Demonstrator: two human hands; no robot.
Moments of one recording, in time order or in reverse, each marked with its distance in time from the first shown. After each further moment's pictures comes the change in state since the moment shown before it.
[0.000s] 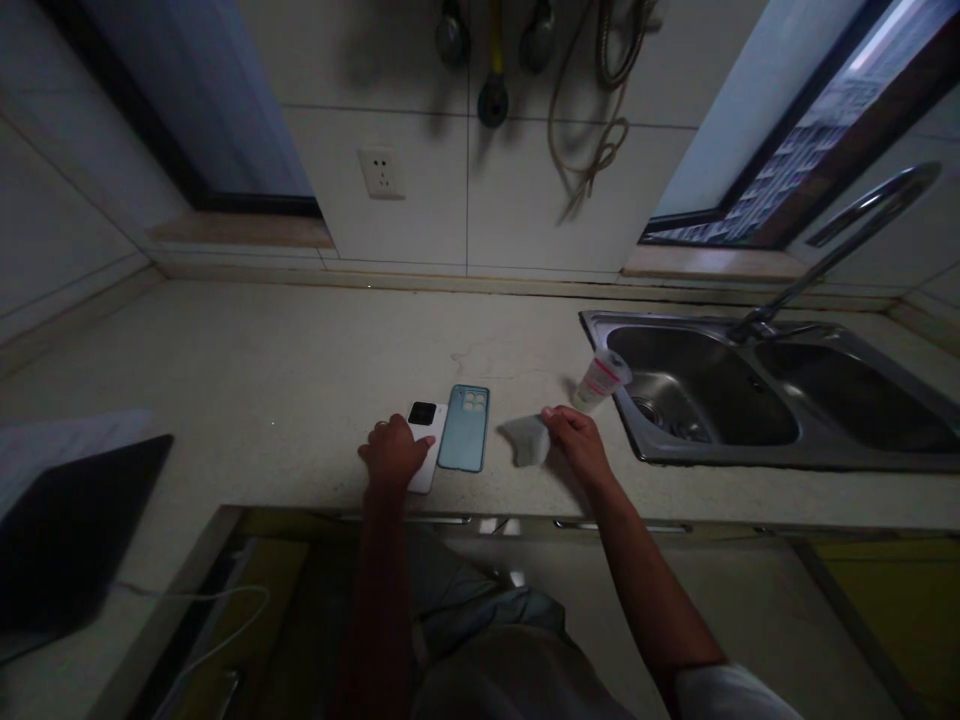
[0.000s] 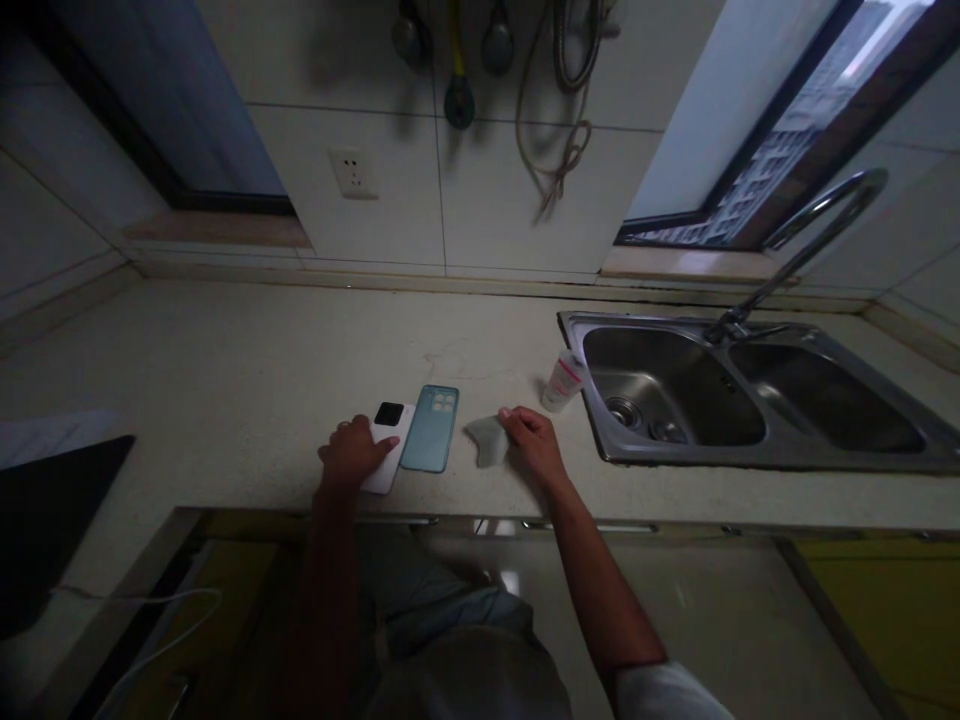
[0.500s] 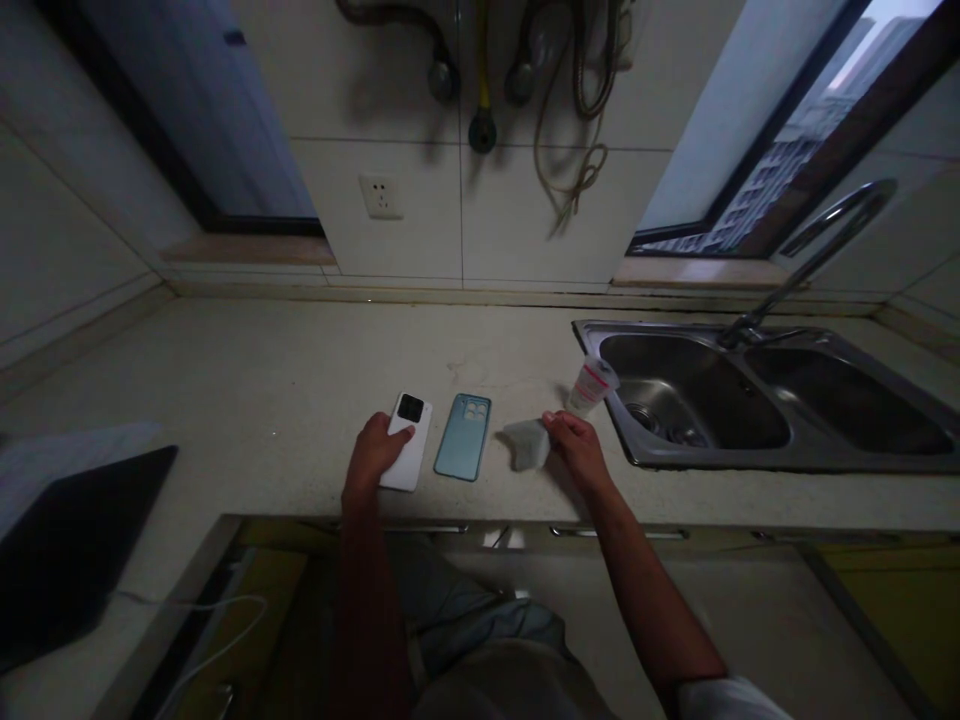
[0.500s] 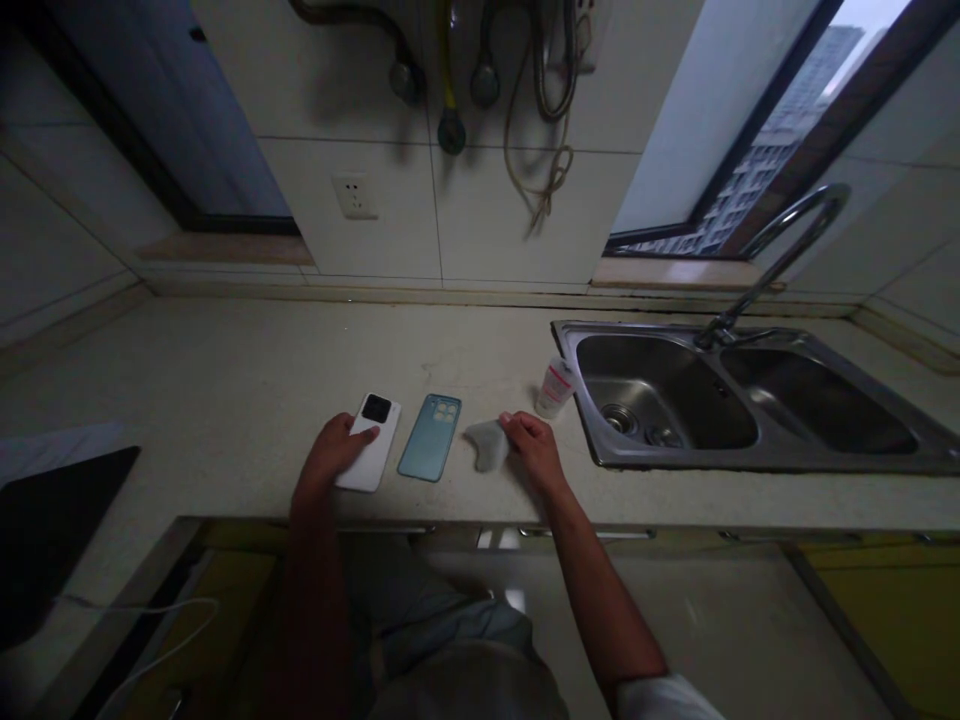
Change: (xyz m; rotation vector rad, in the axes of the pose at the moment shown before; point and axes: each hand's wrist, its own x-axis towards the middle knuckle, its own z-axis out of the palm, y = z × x) left_hand 0.028 -0.030 -0.006 -0.566 0.044 0.045; right_hand -0.002 -0.001 -0.006 0.083 0.034 0.003
